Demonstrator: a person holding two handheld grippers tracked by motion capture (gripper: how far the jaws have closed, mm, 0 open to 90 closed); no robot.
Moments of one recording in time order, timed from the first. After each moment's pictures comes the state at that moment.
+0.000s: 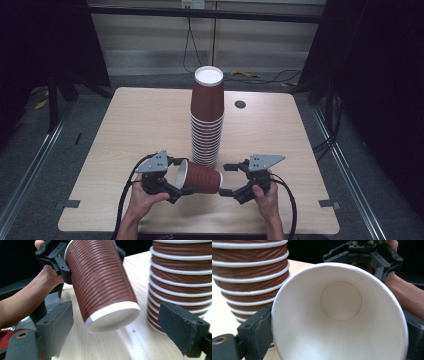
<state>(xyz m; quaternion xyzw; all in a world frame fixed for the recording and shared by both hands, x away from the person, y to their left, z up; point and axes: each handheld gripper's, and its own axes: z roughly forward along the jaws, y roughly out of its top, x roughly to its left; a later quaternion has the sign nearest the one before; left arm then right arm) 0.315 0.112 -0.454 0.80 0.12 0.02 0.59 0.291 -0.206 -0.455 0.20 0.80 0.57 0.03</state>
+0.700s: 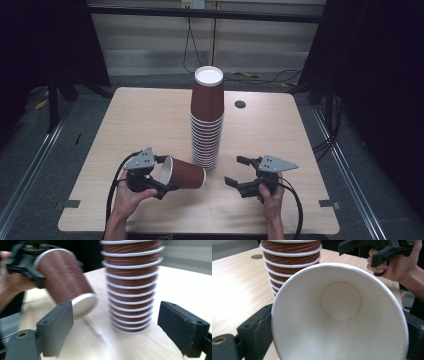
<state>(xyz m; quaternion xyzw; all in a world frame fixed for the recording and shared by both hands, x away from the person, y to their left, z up) 0.319 0.147 -0.451 0.82 0.17 0.05 0.55 0.283 -0.224 -0.461 0.28 0.75 0.59 0.14</state>
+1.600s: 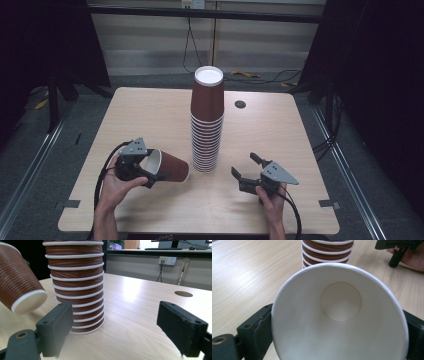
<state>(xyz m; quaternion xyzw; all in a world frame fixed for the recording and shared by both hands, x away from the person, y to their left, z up) 0.348 0.174 -0.437 0.86 0.21 0.06 0.46 0.279 -0.230 -0.497 0.37 0.67 0.57 0.31</state>
